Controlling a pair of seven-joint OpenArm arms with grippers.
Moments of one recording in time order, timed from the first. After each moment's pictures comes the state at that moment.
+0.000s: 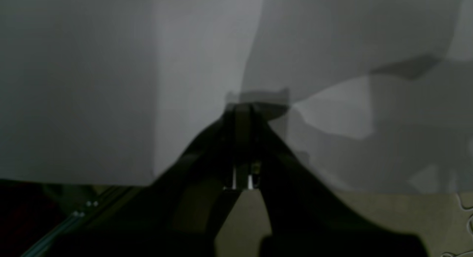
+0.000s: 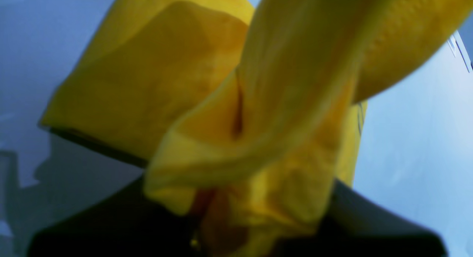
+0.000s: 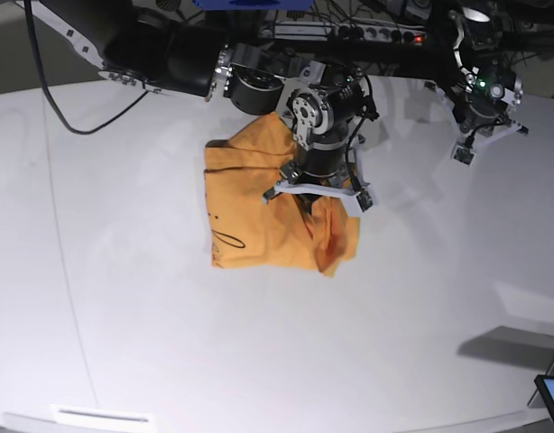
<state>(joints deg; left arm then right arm) 22.1 -15.2 -23.7 107.1 6.5 -32.6 62.1 17.2 -6.1 -72.6 81.7 -25.5 -38.8 -73.0</state>
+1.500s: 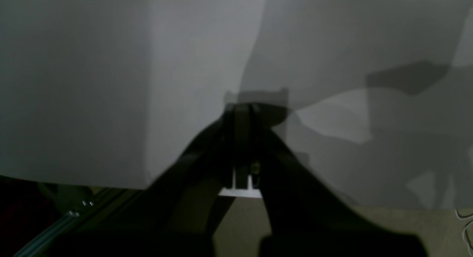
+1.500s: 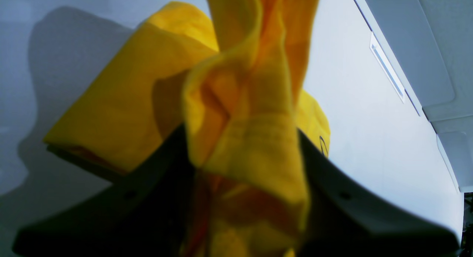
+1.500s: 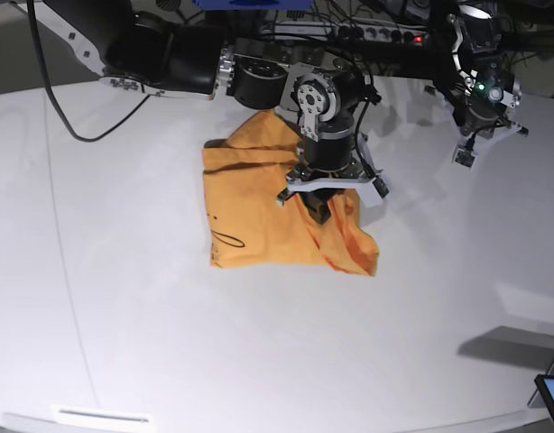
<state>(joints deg) 21.4 -15.3 -23.7 105.2 6.5 -32.1 61.3 18.5 -6.0 -78.2 80.8 -32.6 -38.6 -70.8</state>
